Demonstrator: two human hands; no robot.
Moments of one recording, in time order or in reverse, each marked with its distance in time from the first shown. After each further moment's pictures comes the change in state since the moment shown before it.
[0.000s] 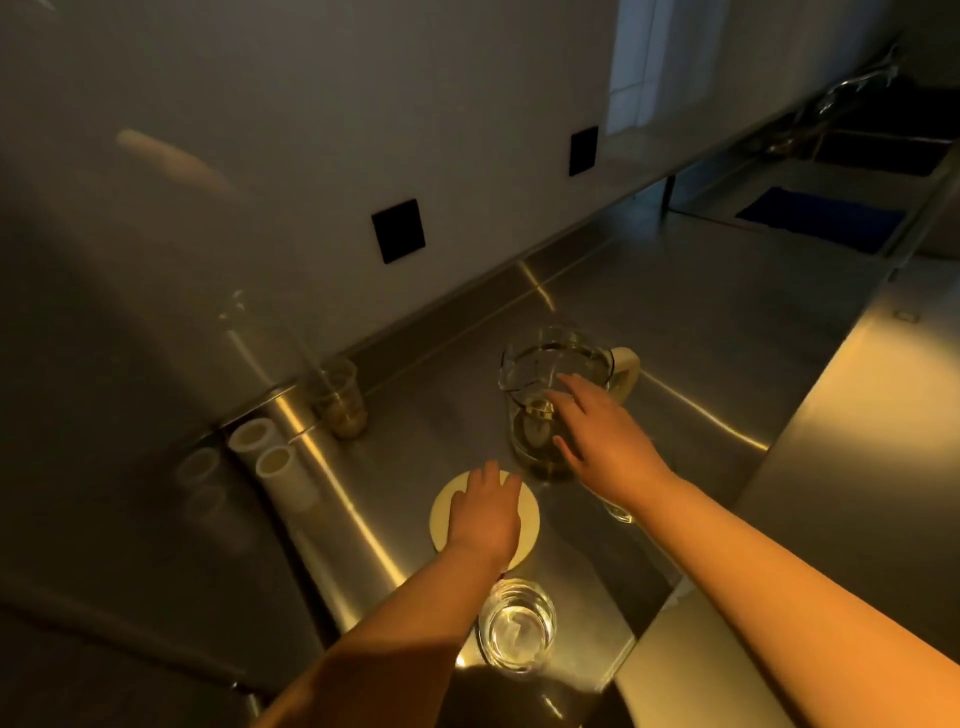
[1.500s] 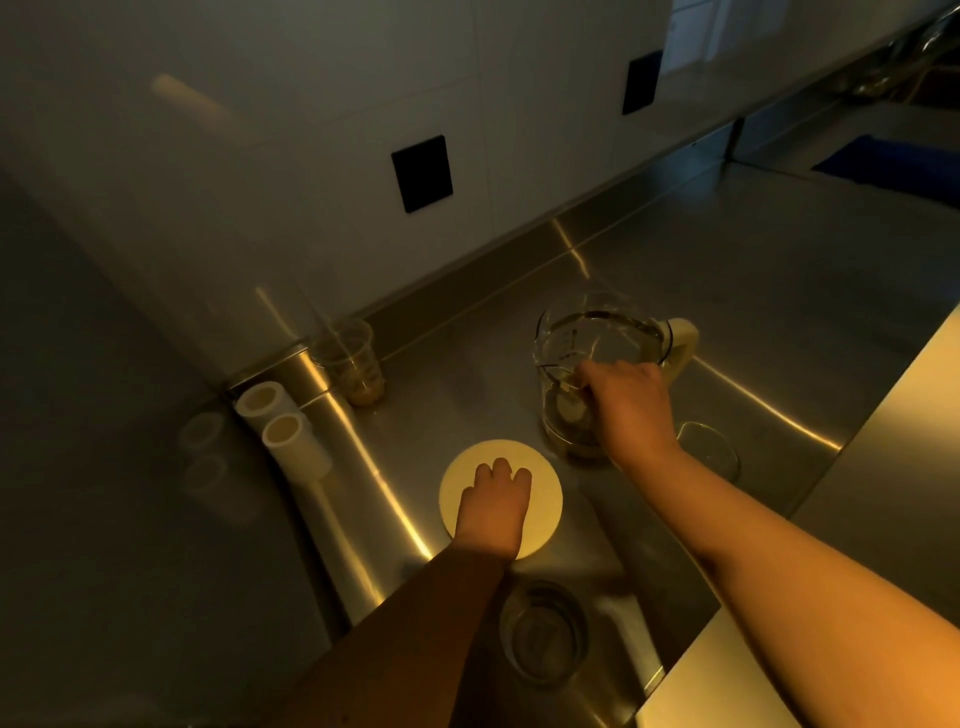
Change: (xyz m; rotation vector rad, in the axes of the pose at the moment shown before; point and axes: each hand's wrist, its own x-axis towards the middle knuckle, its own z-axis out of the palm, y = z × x) left_hand 0.027 -0.024 0.046 0.053 -0.162 -0.051; right_hand 0.048 0.008 0.060 -0.037 0.199 0.154
